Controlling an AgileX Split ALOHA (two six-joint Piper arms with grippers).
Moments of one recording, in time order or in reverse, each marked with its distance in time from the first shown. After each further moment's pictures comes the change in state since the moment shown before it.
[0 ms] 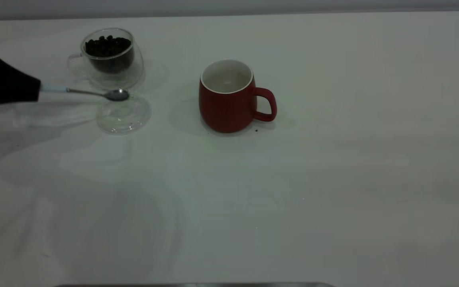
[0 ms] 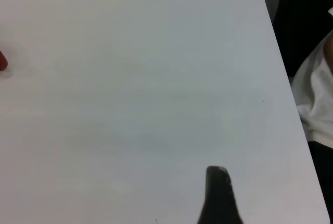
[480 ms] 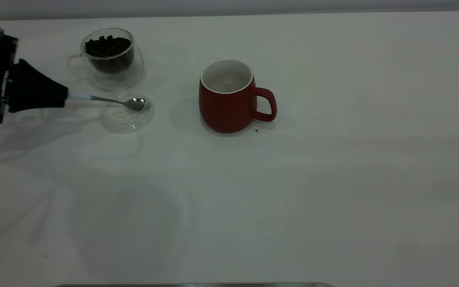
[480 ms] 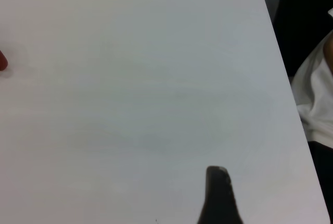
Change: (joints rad) left arm -0.101 0.020 0.000 -0.046 -0.123 0.055; right arm 0.000 0.000 0.000 0.000 0.000 0.000
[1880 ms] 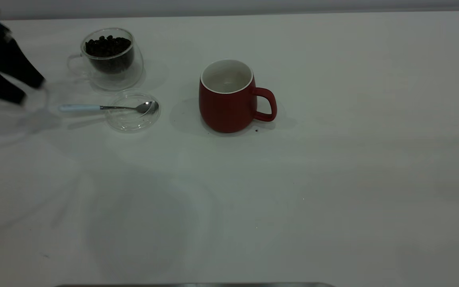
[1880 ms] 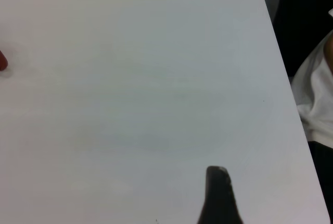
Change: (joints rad) left arm -0.029 -0.083 -0.281 0.534 0.028 -0.367; right arm 0.000 0.000 0.000 0.000 0.000 0.000
